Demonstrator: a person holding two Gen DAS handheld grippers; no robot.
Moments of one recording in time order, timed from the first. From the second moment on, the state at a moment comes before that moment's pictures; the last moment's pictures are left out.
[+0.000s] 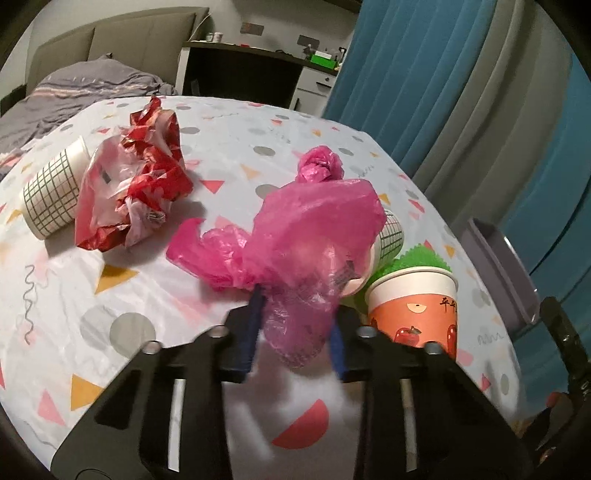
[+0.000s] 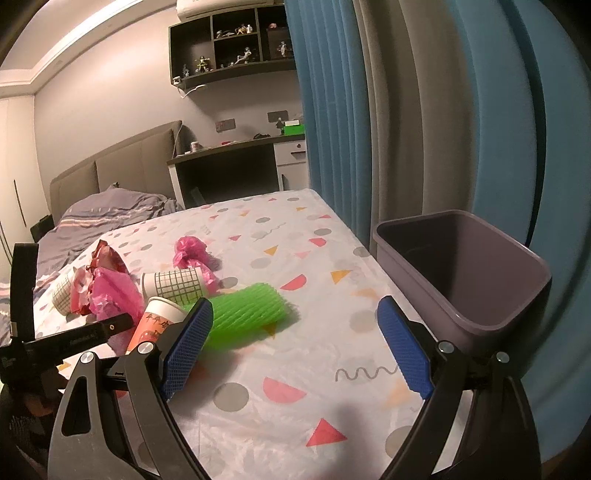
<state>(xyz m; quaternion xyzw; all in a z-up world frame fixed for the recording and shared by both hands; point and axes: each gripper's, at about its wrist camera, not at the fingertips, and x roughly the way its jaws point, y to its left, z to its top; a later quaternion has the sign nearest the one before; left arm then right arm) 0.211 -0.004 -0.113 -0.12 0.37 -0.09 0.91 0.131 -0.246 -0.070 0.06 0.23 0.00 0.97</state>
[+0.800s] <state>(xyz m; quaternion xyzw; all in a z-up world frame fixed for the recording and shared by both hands) 0.142 0.104 -0.066 -0.14 0.30 0.04 0.94 0.137 -0.119 -0.054 0.00 0.22 0.13 0.97</state>
